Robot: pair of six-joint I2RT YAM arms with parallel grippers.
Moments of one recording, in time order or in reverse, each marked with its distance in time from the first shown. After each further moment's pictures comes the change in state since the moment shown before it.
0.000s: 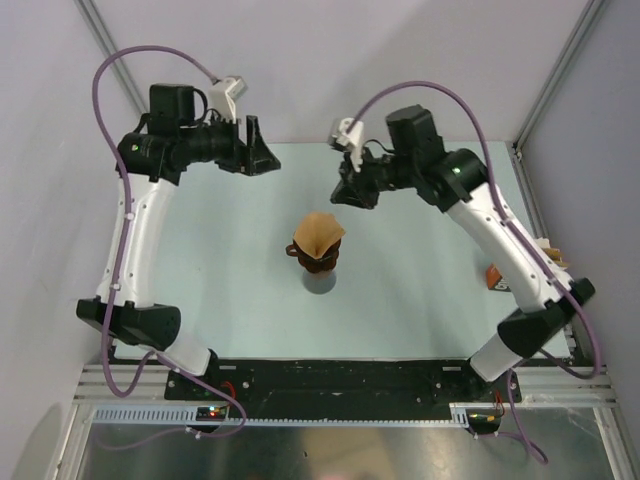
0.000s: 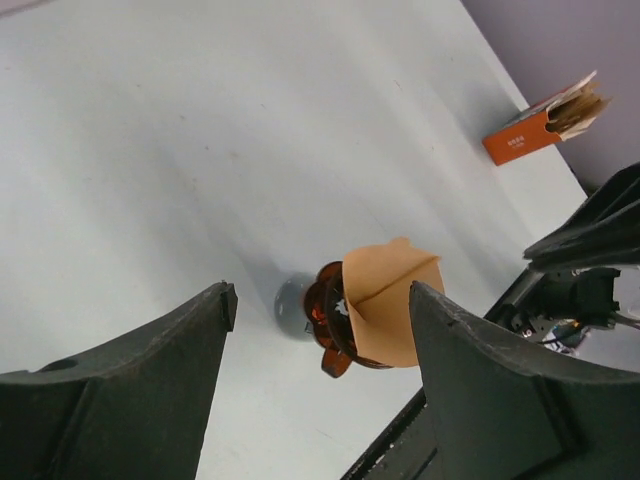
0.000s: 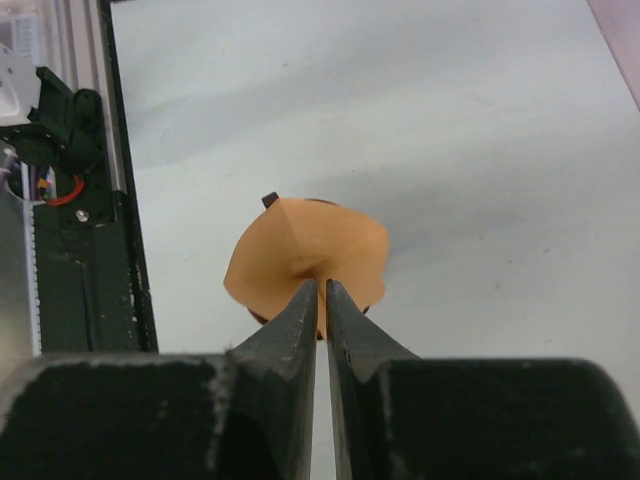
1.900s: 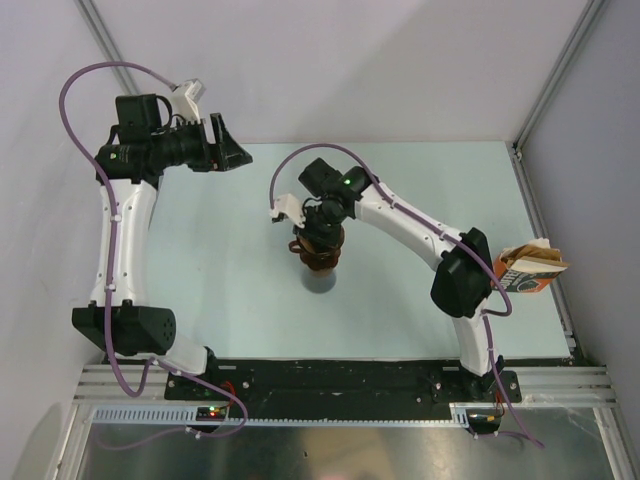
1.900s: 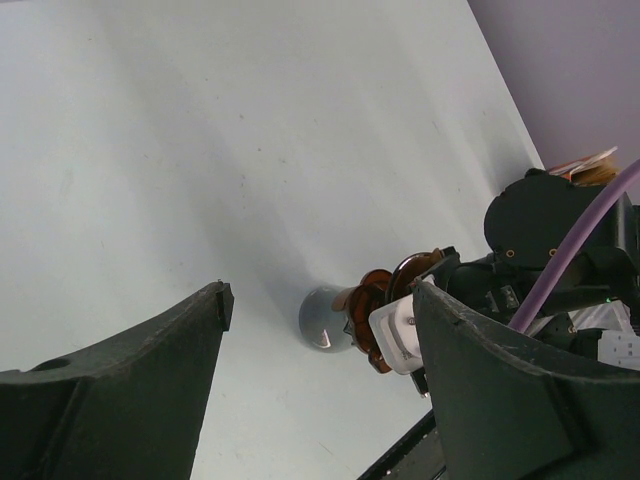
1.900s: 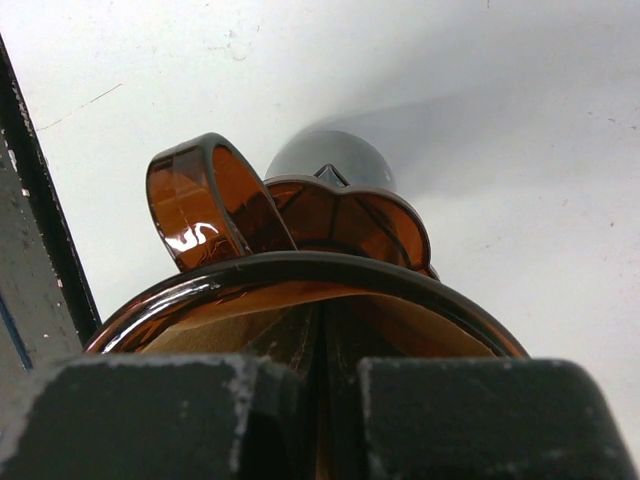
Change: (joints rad) left arm 0.225 -0.055 -0.157 0.134 0.078 -0.064; right arm 0.201 0.502 0.144 -0.275 0.279 -0.249
